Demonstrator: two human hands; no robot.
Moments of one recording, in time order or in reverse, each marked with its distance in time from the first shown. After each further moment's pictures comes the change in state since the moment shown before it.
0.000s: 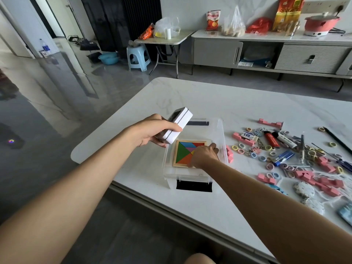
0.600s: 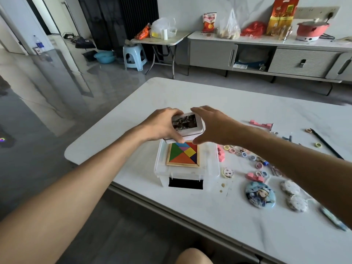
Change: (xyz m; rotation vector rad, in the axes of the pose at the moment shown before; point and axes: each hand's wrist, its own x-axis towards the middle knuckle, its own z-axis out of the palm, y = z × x) left_hand -0.022 0.031 0.028 0.623 0.103 0.449; right_hand -0.041 0.023 -0.124 -0.106 0.223 -0.658
